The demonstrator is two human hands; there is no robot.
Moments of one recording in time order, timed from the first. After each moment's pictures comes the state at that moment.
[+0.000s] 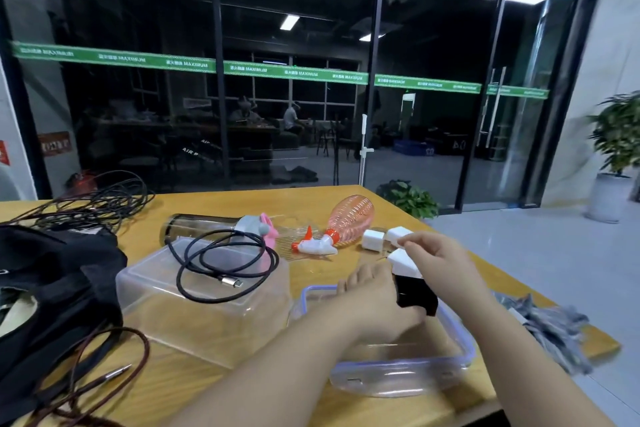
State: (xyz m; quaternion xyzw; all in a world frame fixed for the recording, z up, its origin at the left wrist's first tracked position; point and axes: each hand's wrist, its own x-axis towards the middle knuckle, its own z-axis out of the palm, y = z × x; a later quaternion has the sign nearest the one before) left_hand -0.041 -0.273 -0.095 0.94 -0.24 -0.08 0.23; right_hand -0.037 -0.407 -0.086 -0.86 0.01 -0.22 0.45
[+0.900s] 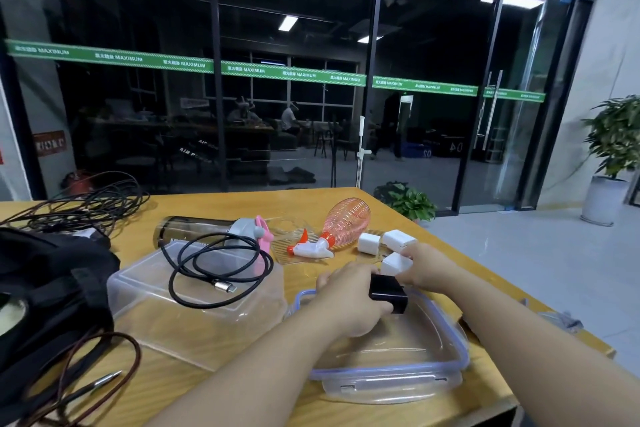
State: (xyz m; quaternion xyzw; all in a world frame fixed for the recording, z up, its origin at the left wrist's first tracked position) left_hand -0.026 -0.265 -0.095 0.93 -0.22 0.02 0.28; right_hand 0.030 -0.438 -0.101 -0.98 0.08 -0.04 0.18
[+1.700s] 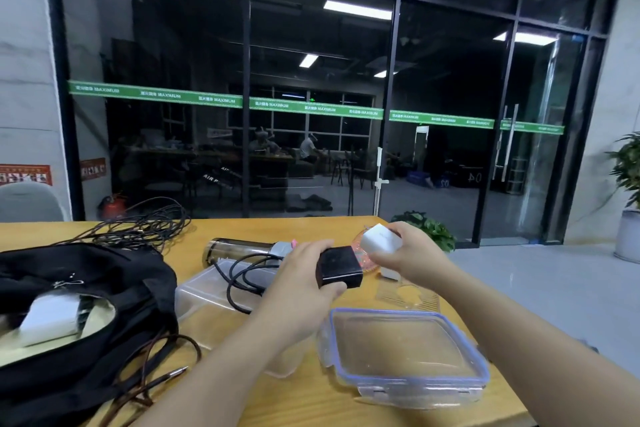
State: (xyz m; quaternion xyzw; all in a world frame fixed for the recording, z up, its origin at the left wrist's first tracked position) left_hand -0.069 -0.162 -0.063 0.85 -0.20 0.19 0.44; right_hand -0.025 -0.355 -0.032 -0.92 -0.07 -0.17 0.36
